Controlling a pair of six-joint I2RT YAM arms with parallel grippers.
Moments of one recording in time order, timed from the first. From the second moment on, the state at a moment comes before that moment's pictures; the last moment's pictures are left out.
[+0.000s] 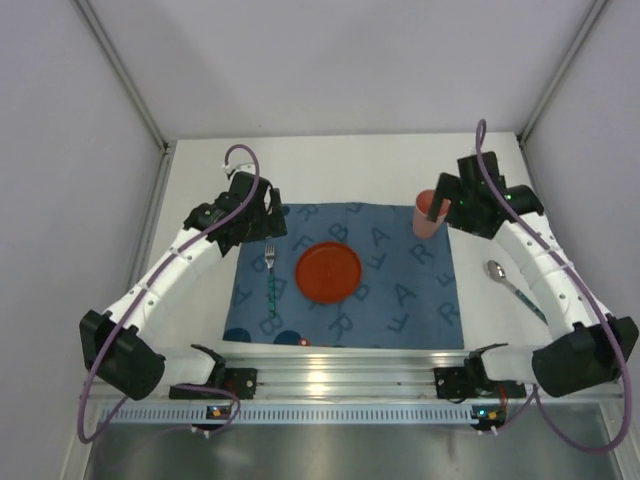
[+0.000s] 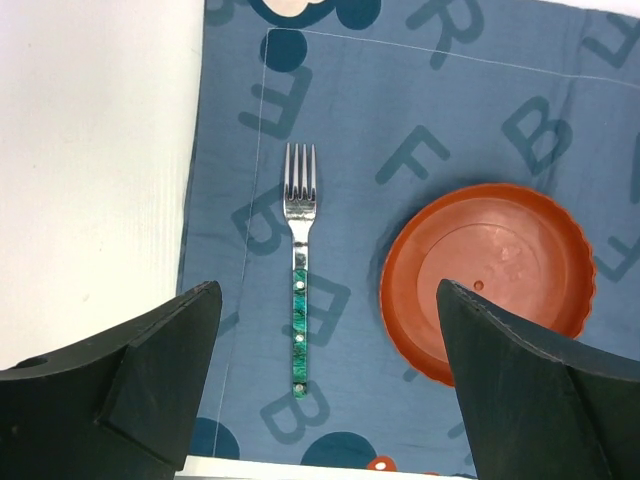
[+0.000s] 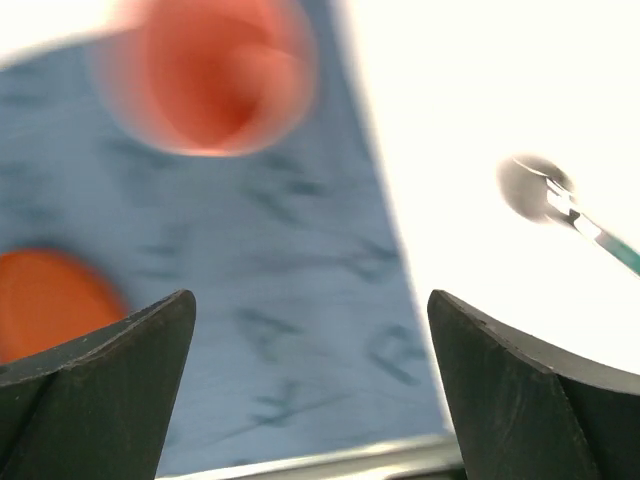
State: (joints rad) left arm -0.47 1.30 1.22 -0.79 -0.31 -0.54; right arm 0.33 1.30 1.35 -0.94 0.19 0.53
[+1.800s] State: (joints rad) left arm -0.45 1.39 1.17 -0.77 -0.30 -0.55; right arm -0.20 2.03 1.48 -0.97 0.12 0.32
